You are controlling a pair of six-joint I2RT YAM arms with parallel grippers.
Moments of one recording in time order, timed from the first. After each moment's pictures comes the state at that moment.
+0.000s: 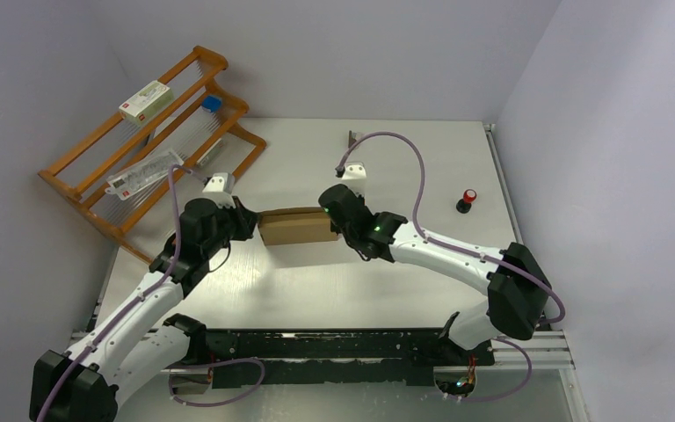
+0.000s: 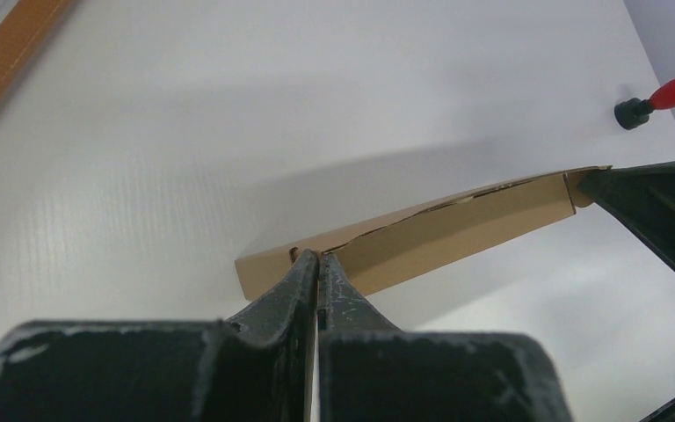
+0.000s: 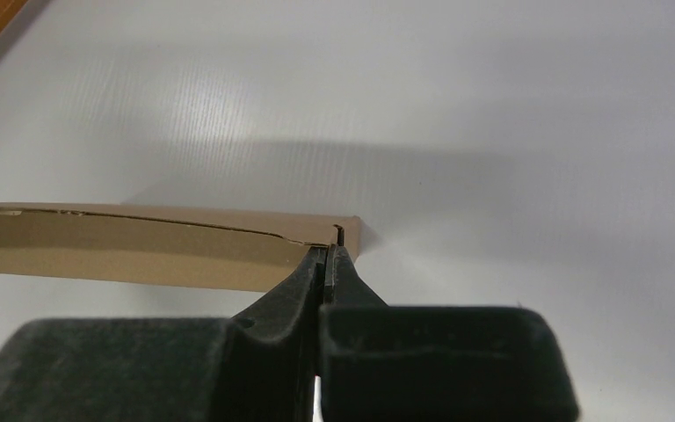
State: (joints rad) left arm -0.40 0.86 0.51 -0.02 0.04 -0.42; right arm 0.95 1.48 1.07 -0.29 0.59 0.55
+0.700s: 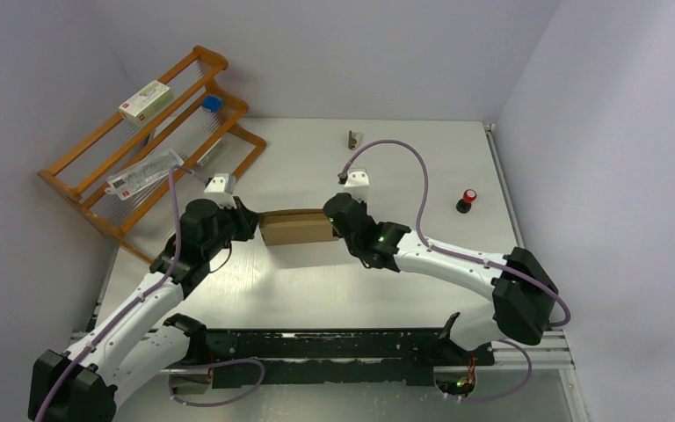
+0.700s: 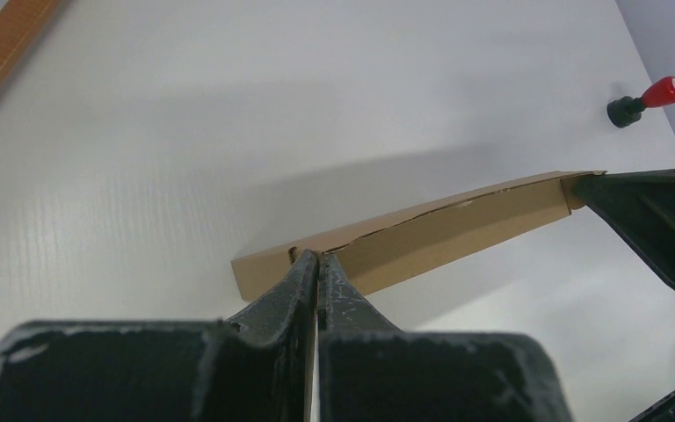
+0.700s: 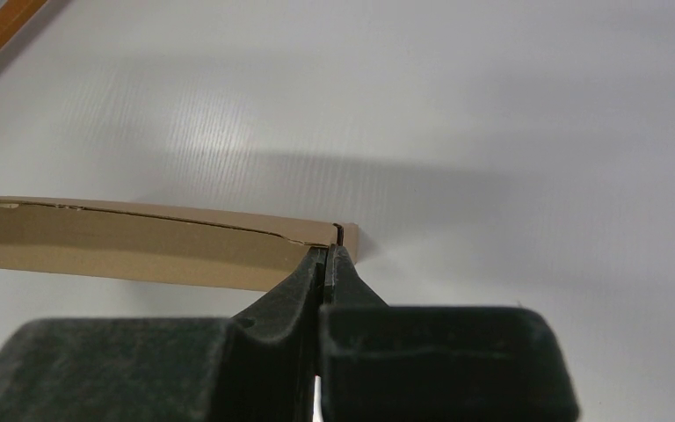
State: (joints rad) left arm -0.42 0.85 0.51 -0.01 0.03 -0.43; right arm 0.97 1.43 0.96 -0.16 0.63 0.52
